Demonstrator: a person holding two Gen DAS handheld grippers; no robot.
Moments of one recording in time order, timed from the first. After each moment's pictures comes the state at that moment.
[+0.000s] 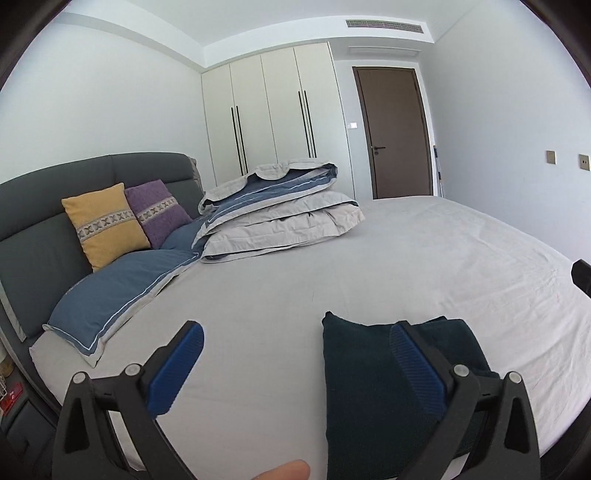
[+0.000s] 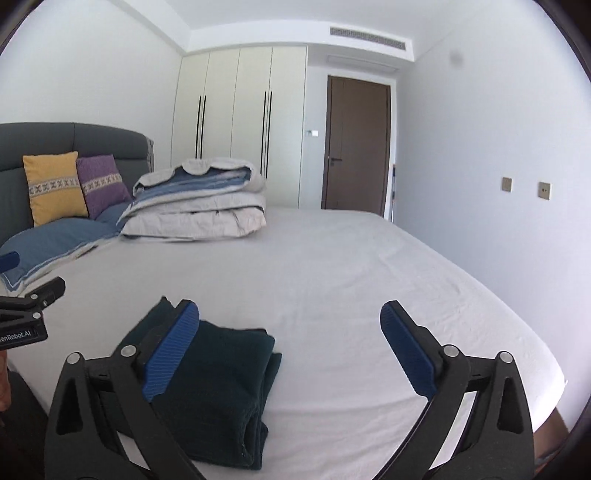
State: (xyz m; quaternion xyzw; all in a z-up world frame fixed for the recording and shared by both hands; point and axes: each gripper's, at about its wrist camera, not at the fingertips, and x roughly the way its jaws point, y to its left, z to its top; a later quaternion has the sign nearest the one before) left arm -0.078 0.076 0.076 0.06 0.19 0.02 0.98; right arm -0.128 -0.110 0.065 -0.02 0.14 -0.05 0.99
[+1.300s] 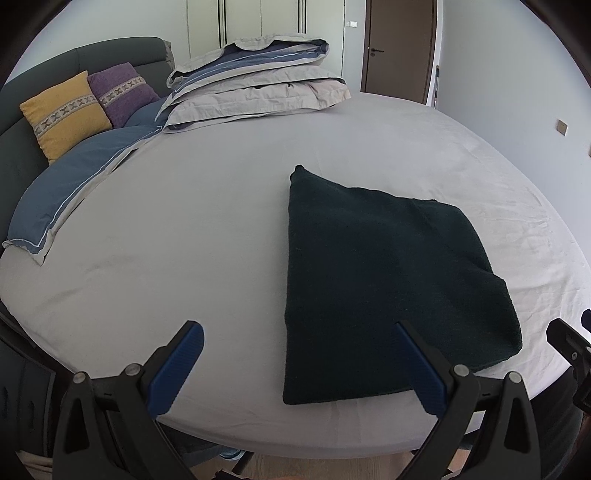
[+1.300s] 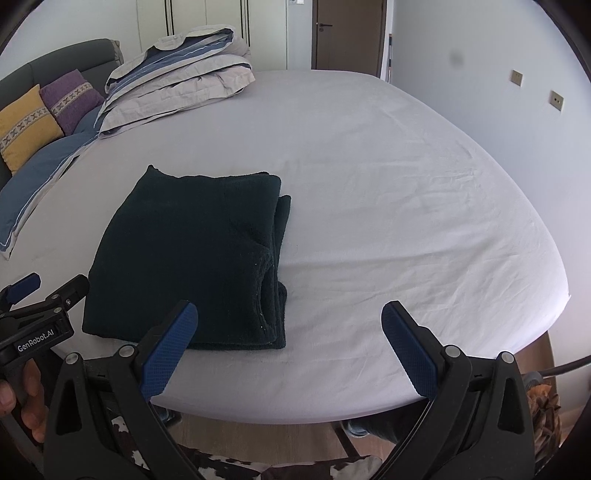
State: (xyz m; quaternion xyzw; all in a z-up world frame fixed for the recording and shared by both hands) left arm -0.054 0.075 -0.022 0.00 0.42 -0.02 0.91; right arm -0.100 -0.110 -0.038 0.02 0.42 -0.08 0.90
